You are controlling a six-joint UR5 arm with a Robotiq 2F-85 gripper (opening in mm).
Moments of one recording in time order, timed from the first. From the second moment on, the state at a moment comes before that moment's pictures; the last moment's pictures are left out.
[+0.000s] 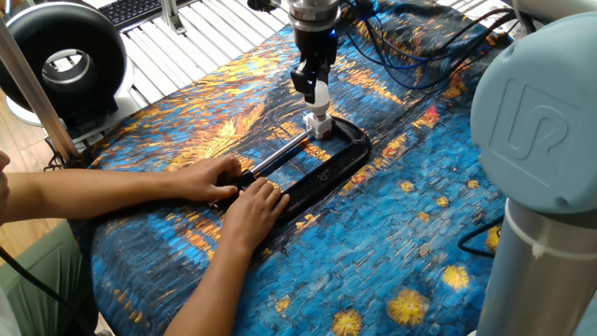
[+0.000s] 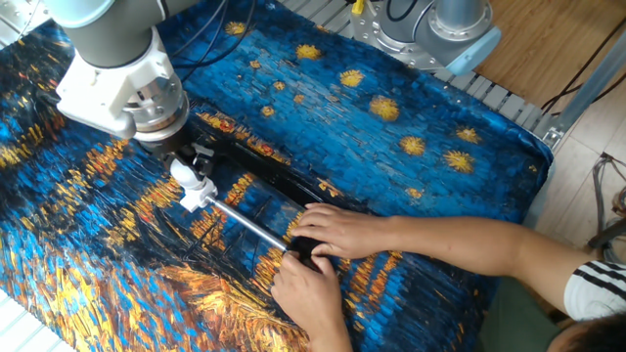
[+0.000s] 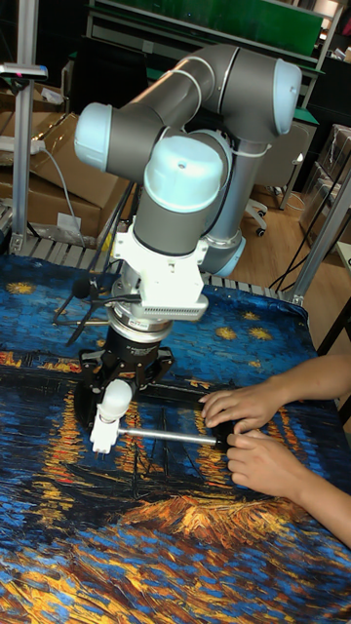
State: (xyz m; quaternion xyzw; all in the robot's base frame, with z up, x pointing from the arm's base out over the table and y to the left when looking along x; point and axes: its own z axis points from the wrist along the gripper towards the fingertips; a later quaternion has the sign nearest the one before) arm 0.594 -0.061 0.097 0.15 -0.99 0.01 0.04
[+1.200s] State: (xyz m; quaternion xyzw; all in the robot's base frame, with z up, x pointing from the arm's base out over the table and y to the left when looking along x) arm 0.581 -0.065 0.102 0.11 -0.99 0.00 0.05
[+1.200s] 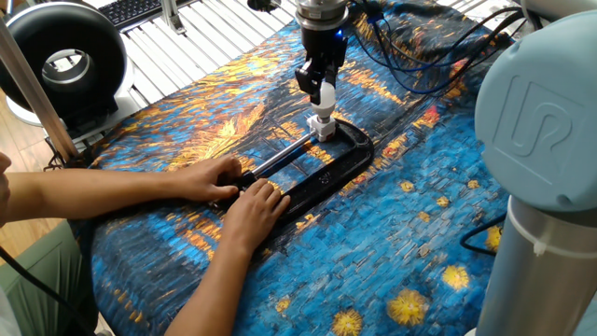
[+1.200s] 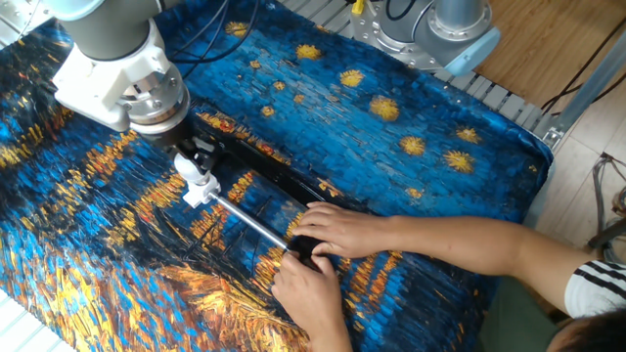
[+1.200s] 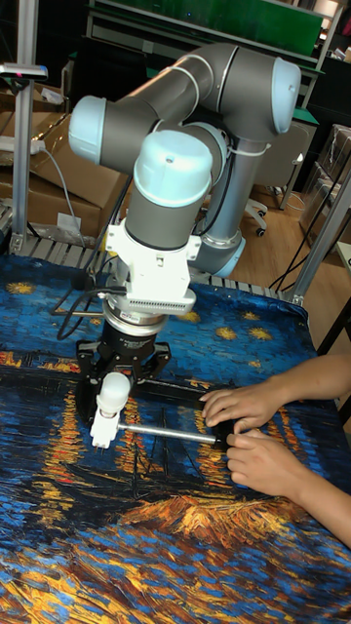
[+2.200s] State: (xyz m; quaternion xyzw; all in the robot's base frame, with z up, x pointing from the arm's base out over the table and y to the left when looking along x) arm 0.585 -0.066 0.097 0.09 -1.00 -0.01 0.04
